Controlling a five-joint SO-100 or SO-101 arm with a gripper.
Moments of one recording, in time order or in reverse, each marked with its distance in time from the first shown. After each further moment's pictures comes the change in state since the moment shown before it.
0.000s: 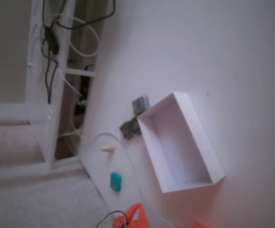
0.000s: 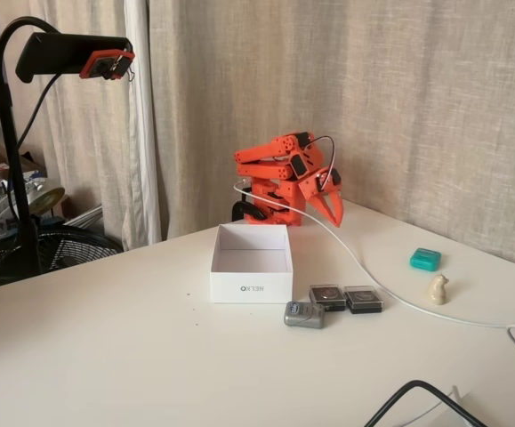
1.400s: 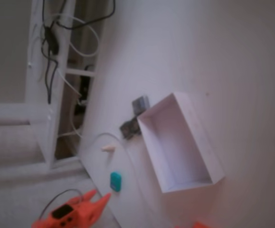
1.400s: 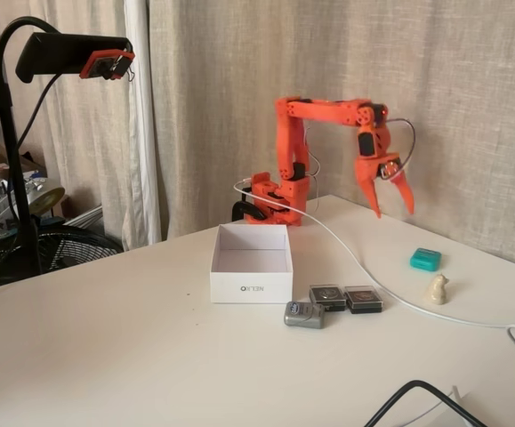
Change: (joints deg) arm -3.7 -93.0 -72.9 5.1 -3.1
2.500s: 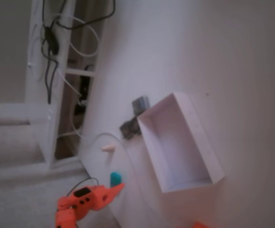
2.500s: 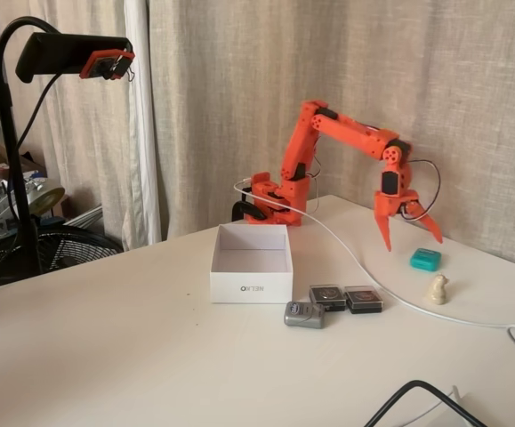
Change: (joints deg) arm -2.8 -22.7 -8.3 -7.8 -9.9
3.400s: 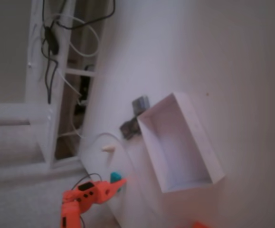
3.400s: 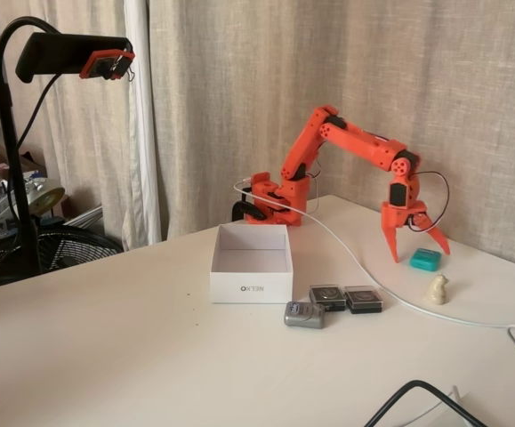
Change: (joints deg) arm -0.2 -10.9 -8.9 0.9 -0.5
